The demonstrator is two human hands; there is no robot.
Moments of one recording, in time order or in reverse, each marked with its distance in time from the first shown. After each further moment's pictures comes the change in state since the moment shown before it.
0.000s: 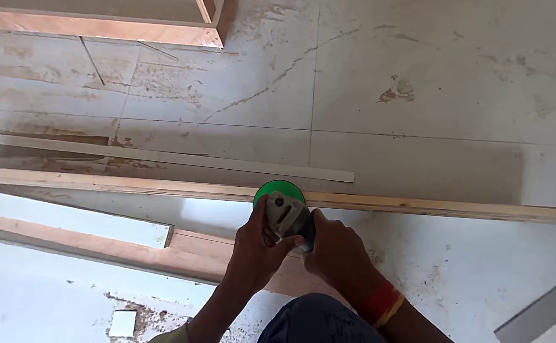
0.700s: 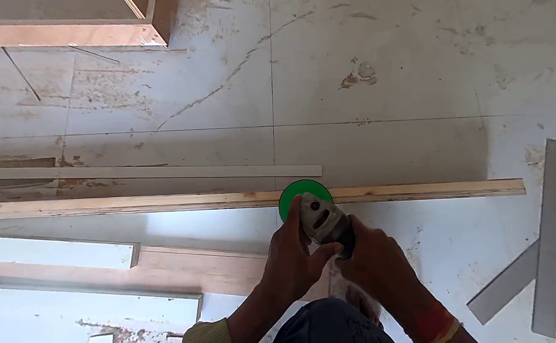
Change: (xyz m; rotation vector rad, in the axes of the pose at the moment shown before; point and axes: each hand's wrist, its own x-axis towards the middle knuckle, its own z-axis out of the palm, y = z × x) left_hand 0.004 0.056 0.109 0.019 -0.143 0.116; right_hand -0.022 0.123 -0.007 0.122 0.170 0.143
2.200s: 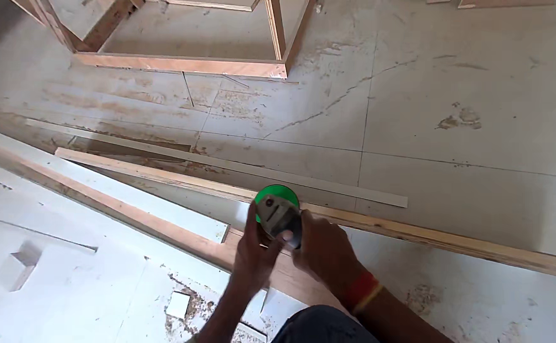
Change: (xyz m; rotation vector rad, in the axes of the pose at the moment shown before) left_hand -0.061 -0.090 -0.178 -0.067 0.425 -0.197; right_hand -0.001 -0.222 0.051 -0.121 -0.123 -0.468
